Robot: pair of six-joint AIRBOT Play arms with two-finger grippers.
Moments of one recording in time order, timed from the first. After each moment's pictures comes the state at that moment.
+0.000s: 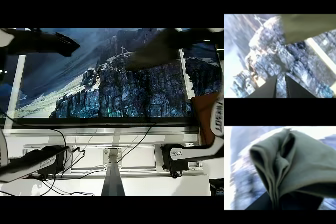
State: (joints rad) left arm -0.11 -1.21 1.47 0.88 -1.10 -0.97; right arm -0.16 -1.50 1.75 -1.21 1.26 1.67
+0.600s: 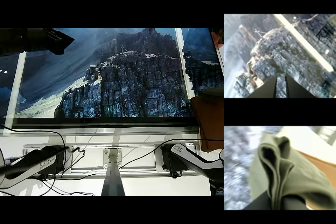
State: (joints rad) left arm -0.10 -1.14 1.47 0.86 -1.10 -0.97; right arm -0.88 -1.17 1.76 -1.64 1.71 1.91
